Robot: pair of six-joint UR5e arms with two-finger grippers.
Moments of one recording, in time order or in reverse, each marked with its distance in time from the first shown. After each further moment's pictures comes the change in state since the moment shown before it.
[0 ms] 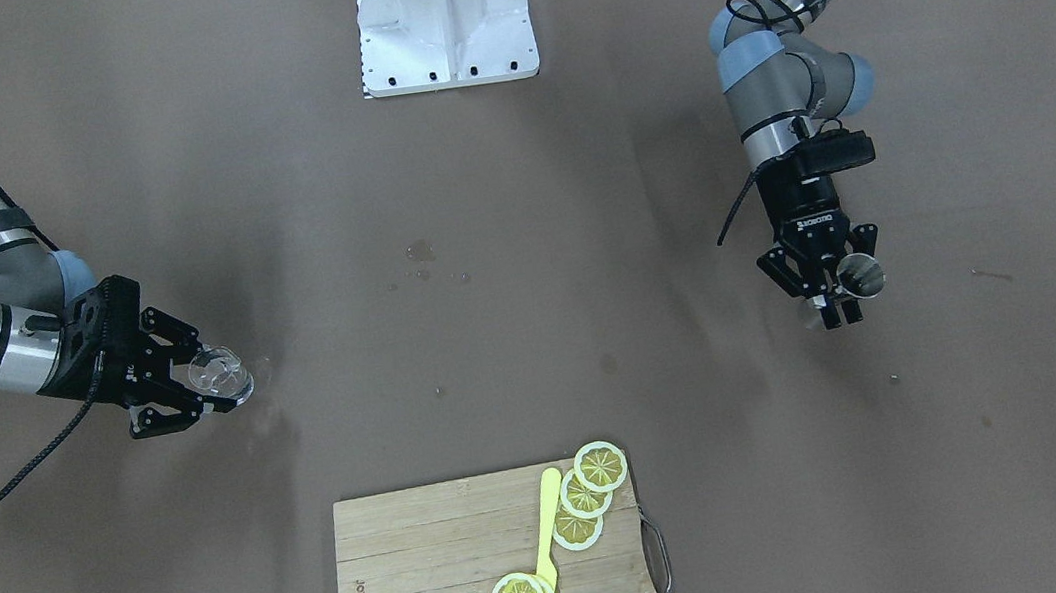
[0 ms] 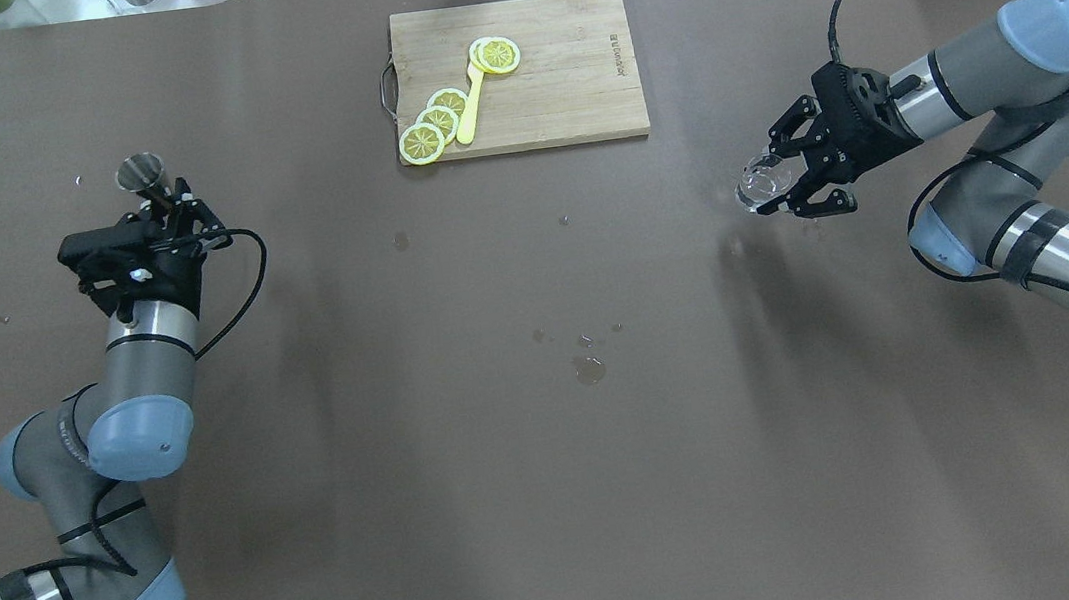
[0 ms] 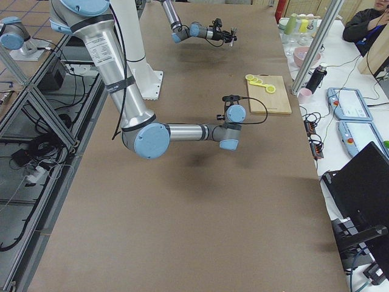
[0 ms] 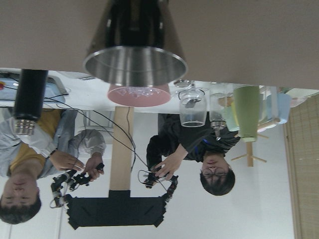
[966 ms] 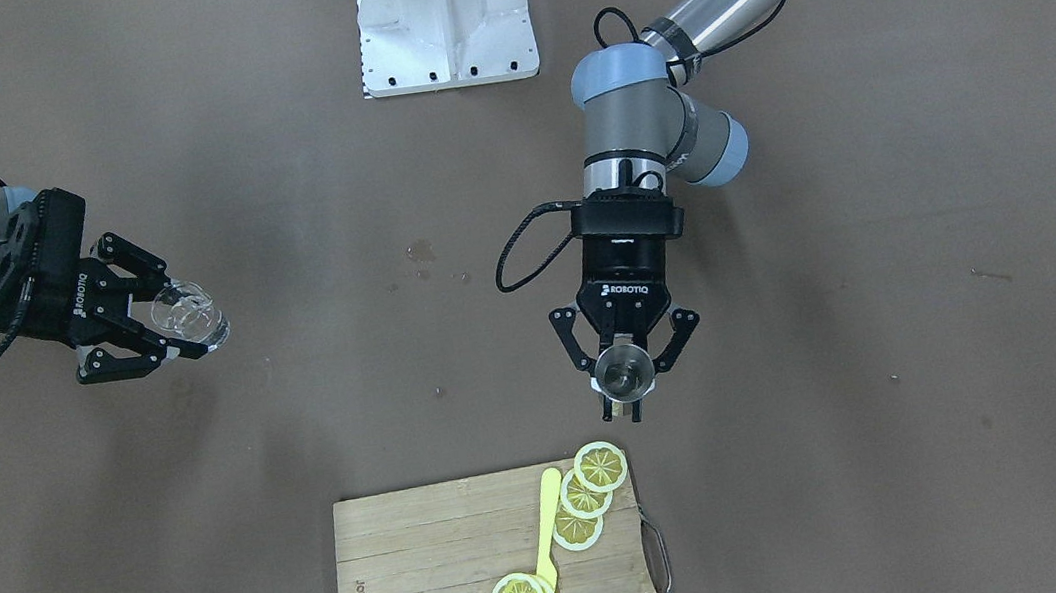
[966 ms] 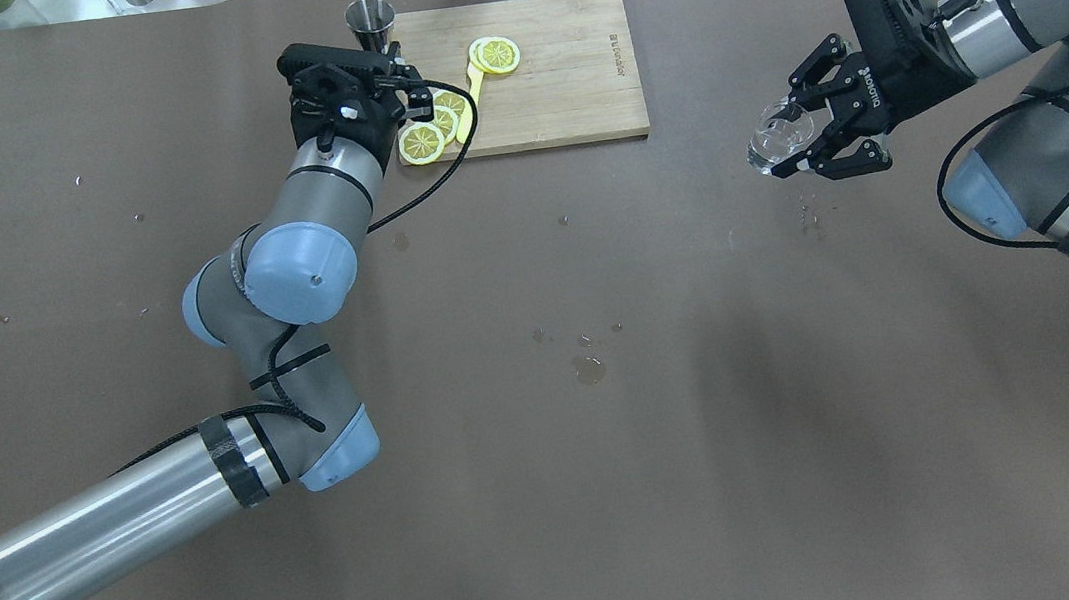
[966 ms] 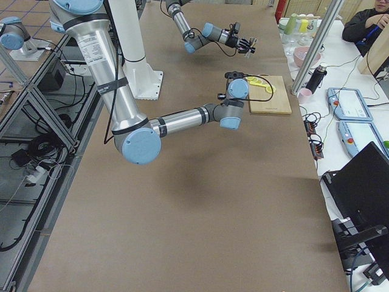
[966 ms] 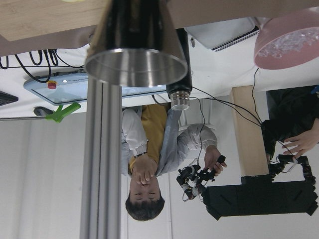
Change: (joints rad) left arm -0.081 -0.444 0.201 -0.062 -0.281 0.346; right arm 0.080 -0.083 0.359 -0.273 0.095 0.086
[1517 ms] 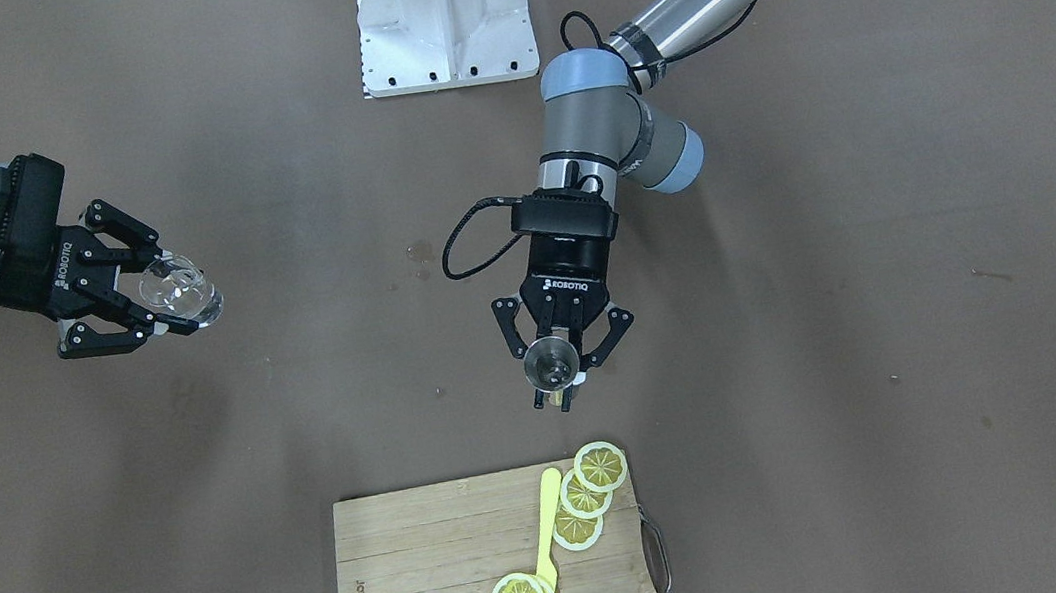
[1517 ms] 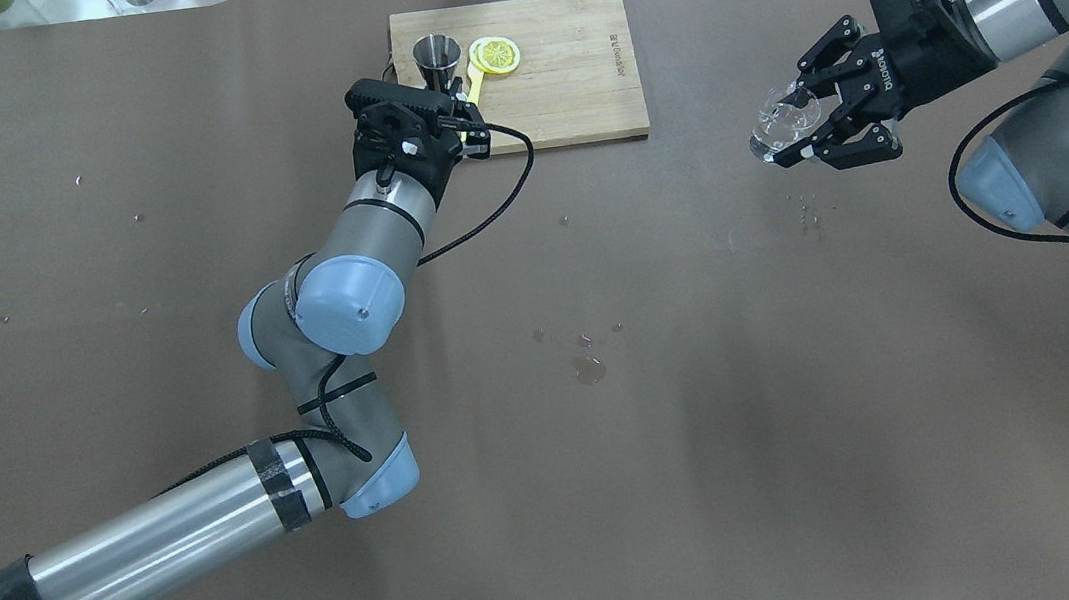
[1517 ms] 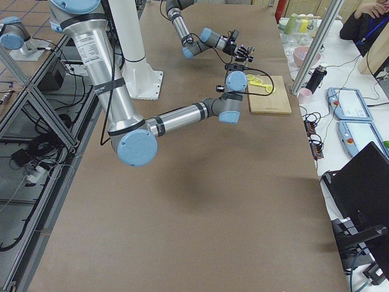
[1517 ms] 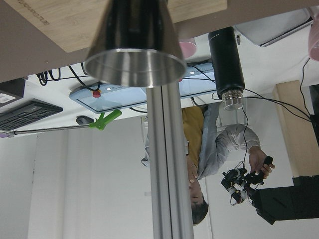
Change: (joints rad) left arm 0.068 -0.032 0.056 -0.075 -0.011 0.034; right arm 0.013 -0.013 0.102 -0.070 0.006 0.098
